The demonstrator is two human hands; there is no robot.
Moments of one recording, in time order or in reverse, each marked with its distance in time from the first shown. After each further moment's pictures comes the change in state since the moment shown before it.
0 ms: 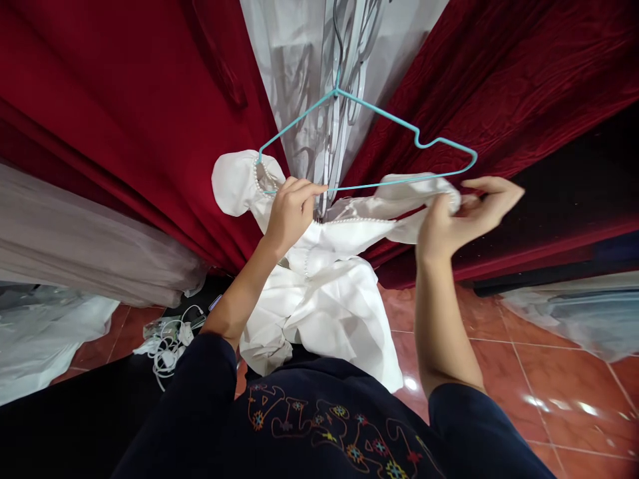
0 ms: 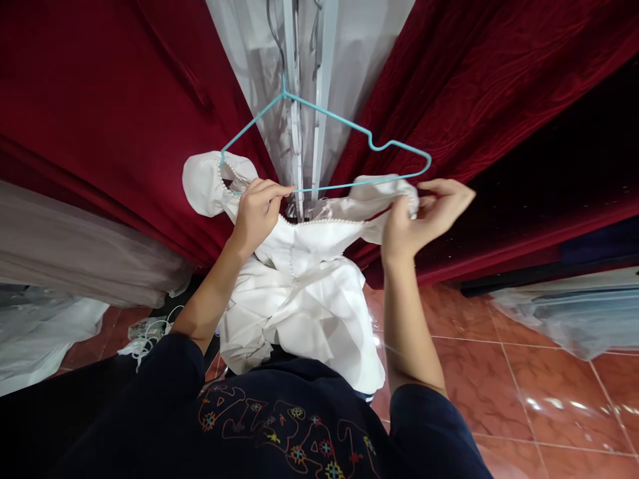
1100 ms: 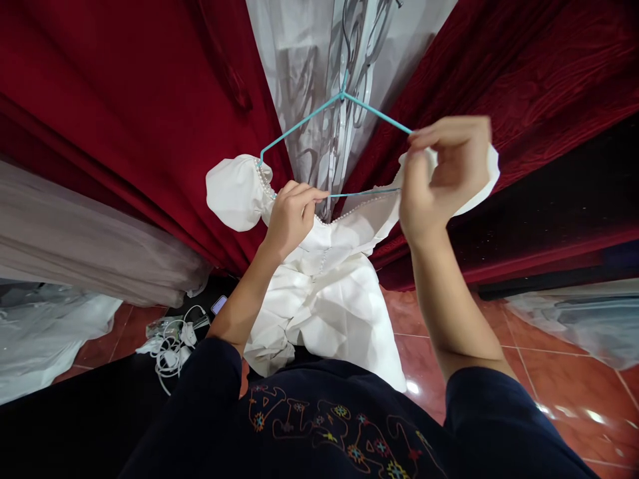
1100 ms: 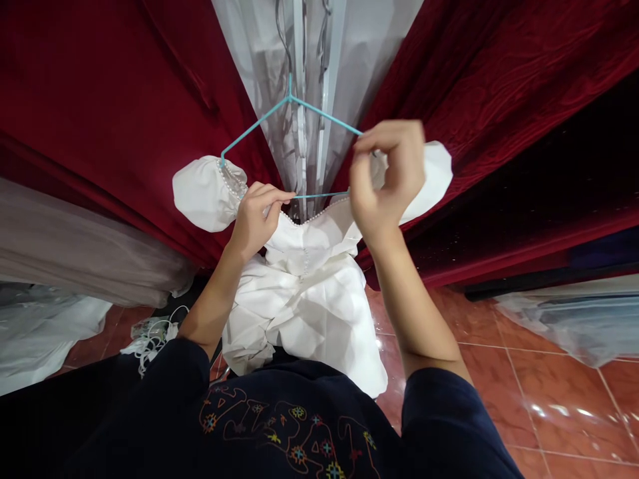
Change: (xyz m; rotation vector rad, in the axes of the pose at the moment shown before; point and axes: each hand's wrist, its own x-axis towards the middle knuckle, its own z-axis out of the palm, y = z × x) left_hand -0.004 0.007 -0.012 0.004 -0.040 -0.026; right_hand 0.036 -0.069 0.057 0.374 -0.306 -0.185
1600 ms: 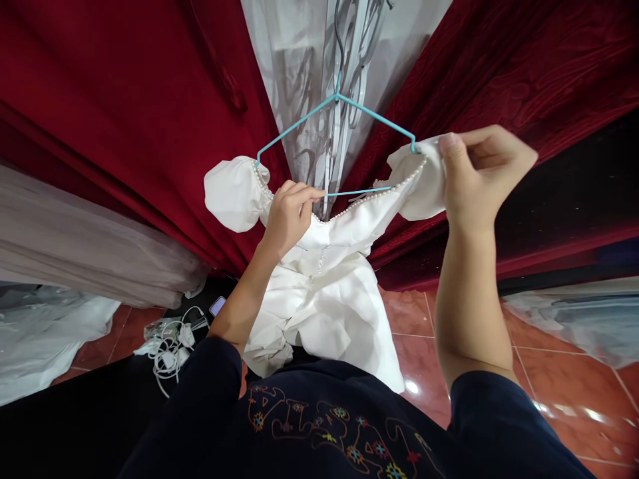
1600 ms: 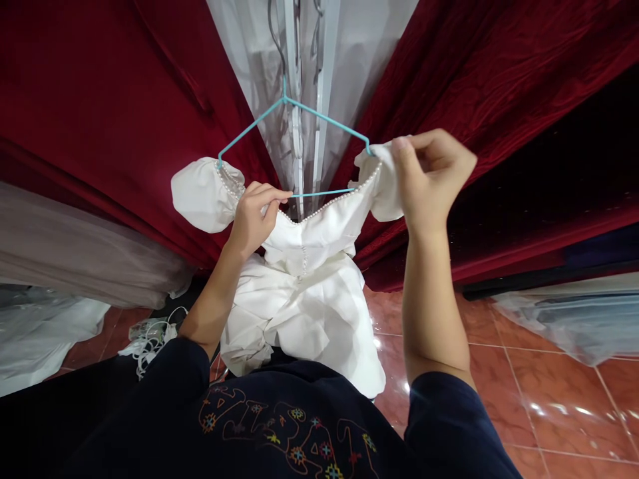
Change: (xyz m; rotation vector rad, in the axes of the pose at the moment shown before) left_hand 0.003 0.003 0.002 -0.003 -0.007 -0.048; right_hand 0.011 0.037 -0.047 0.009 -0.028 0.372
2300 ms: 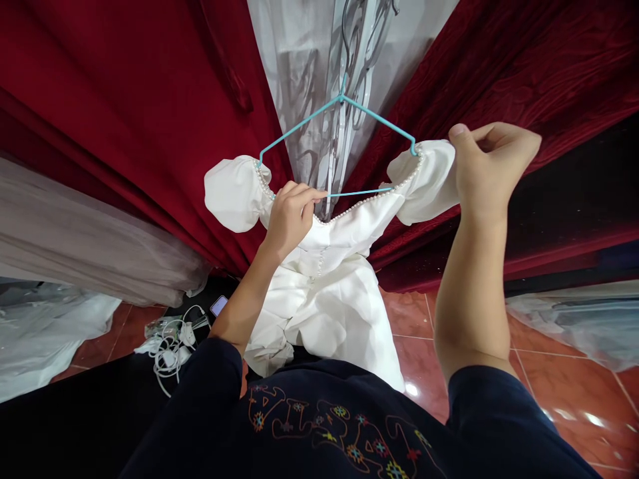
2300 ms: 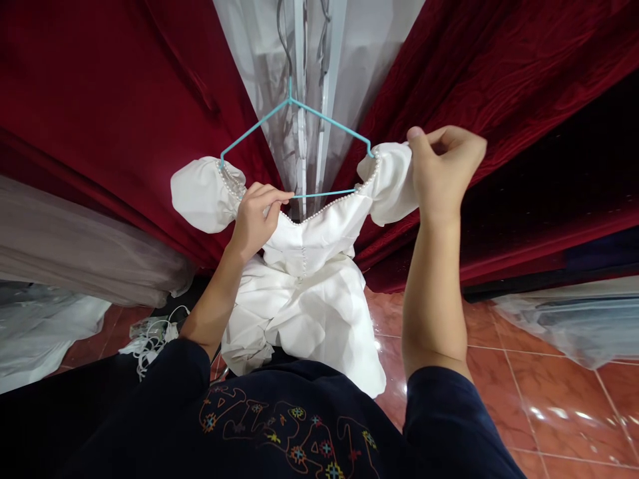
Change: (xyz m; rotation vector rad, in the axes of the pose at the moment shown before) left_hand -0.003 -0.001 -0.004 0.037 0.003 0.009; right_hand 0.028 0.032 -0.003 -0.267 0.097 0.174
